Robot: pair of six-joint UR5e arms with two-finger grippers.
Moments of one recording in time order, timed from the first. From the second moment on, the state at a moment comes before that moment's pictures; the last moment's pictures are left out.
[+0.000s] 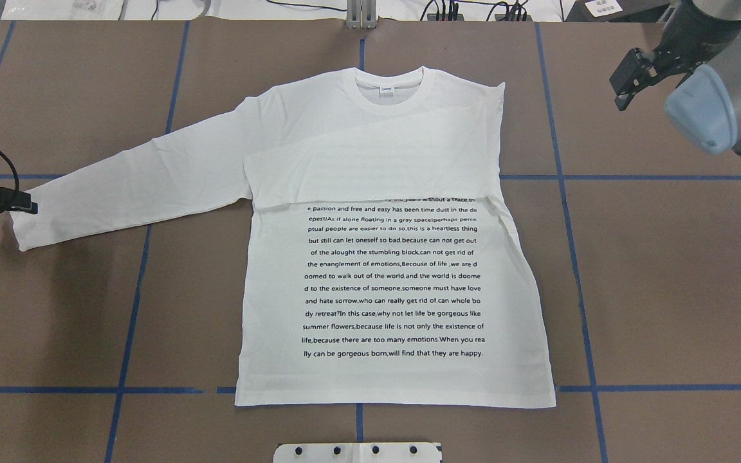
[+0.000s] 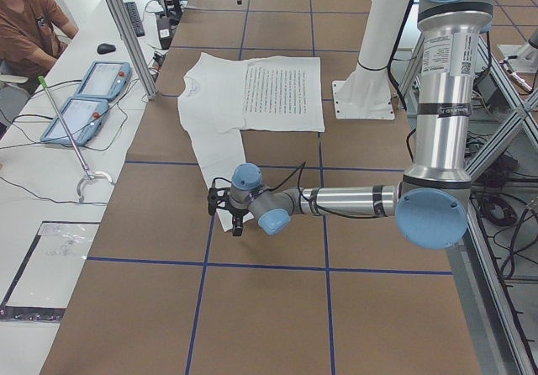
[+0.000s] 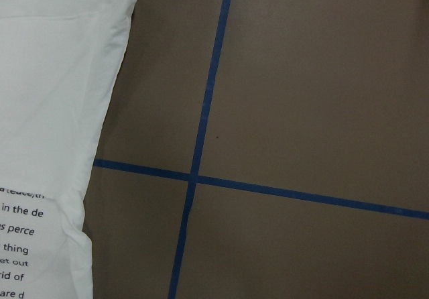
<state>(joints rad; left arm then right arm) -1.01 -1.59 -1.39 -2.47 -2.10 -0.94 1.16 -1.05 1.79 -2.02 2.22 0.34</state>
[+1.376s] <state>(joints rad) -0.99 -1.57 -1.39 -2.47 -2.06 -0.94 1.19 -1.06 1.80 -2.02 2.27 0.34</state>
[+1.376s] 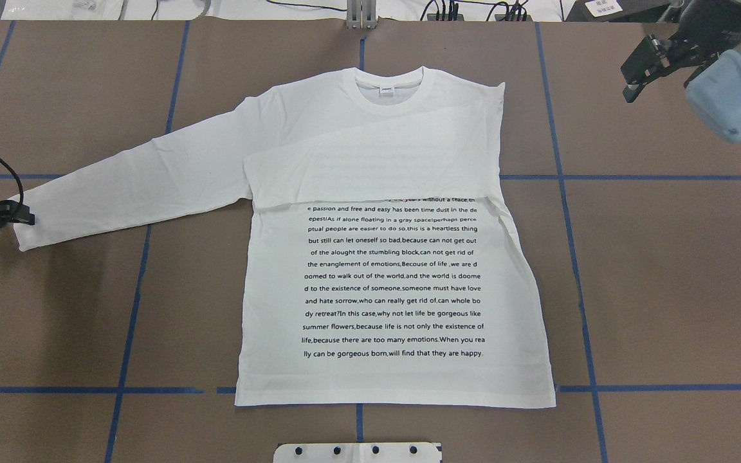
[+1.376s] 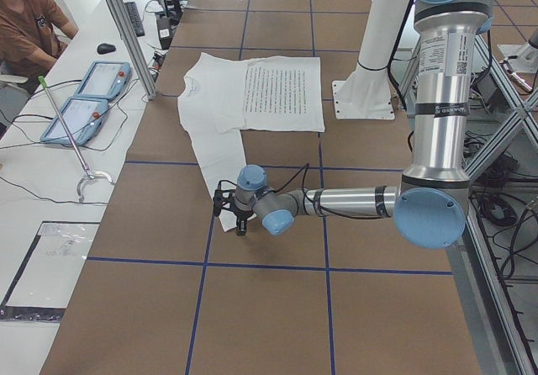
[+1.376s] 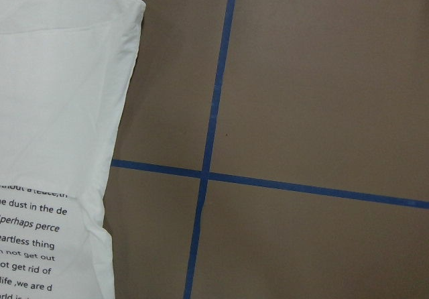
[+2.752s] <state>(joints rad) -0.98 -1.61 -1.70 -2.25 -2.13 -1.05 1.21 -1.15 1.83 -2.01 2.27 0.29</state>
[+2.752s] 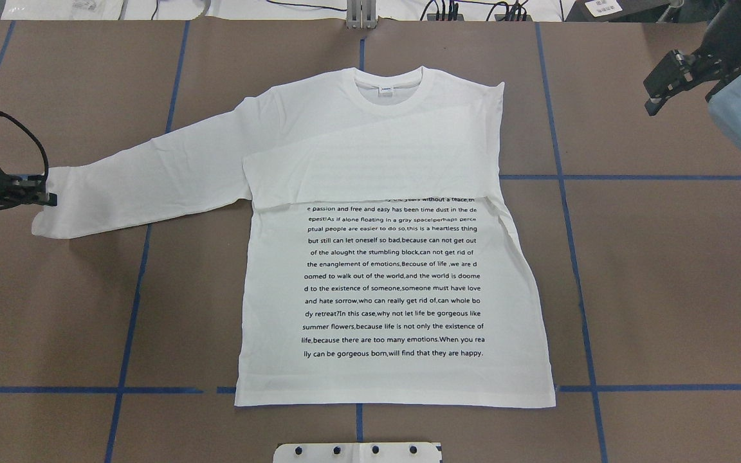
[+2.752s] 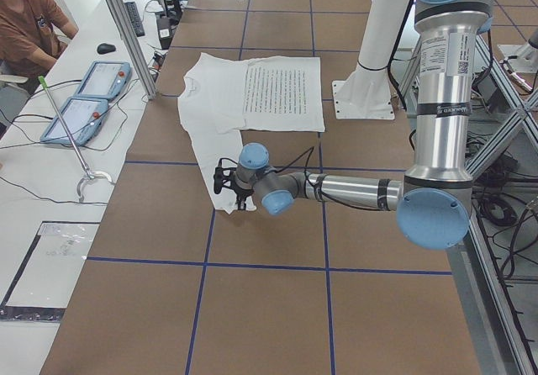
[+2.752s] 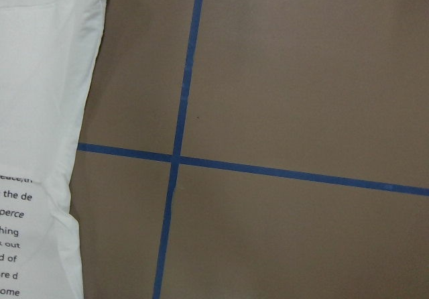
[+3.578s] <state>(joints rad) -0.89 -2.30 -1.56 -1.82 -2.15 -1.34 1.21 -1.28 1.82 -1.87 2.23 0.30</state>
